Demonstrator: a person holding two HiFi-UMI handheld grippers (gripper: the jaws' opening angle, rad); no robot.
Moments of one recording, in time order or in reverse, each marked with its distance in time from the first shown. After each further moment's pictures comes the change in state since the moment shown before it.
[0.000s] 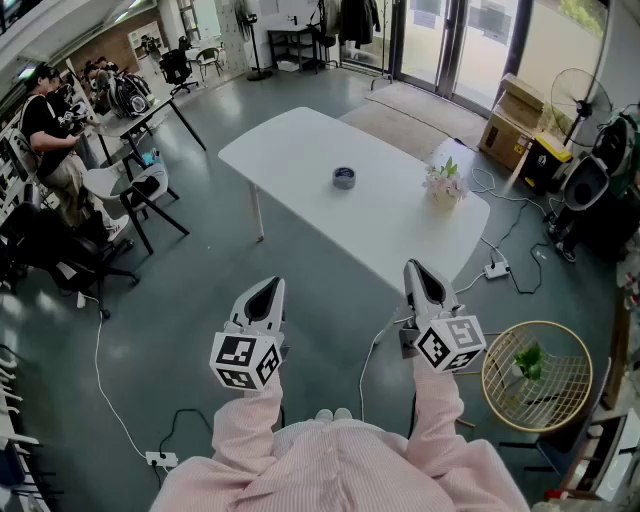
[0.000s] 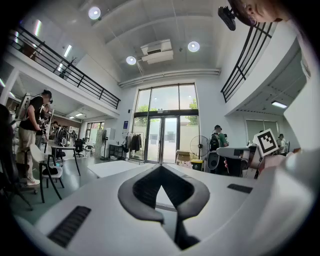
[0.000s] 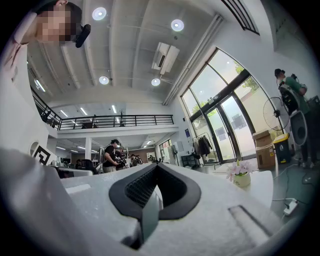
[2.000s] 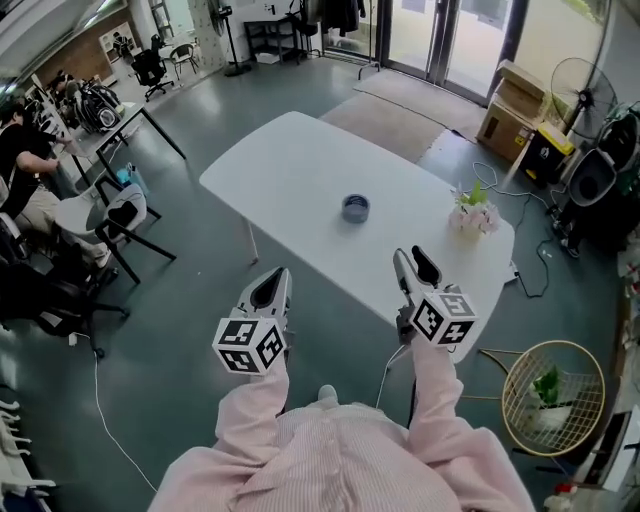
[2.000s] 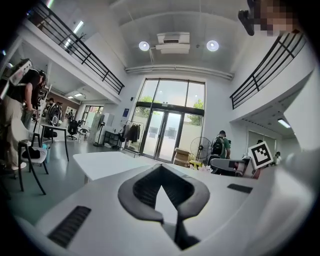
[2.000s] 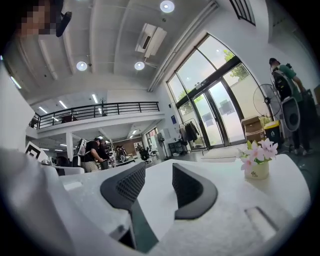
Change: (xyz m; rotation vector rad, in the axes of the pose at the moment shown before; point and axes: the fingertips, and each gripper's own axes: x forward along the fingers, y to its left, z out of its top) left arm 0.225 0.156 -0.017 -0.152 0.076 -0.070; right arm 0.249 -0.108 -0.071 0.087 0.135 -0.158
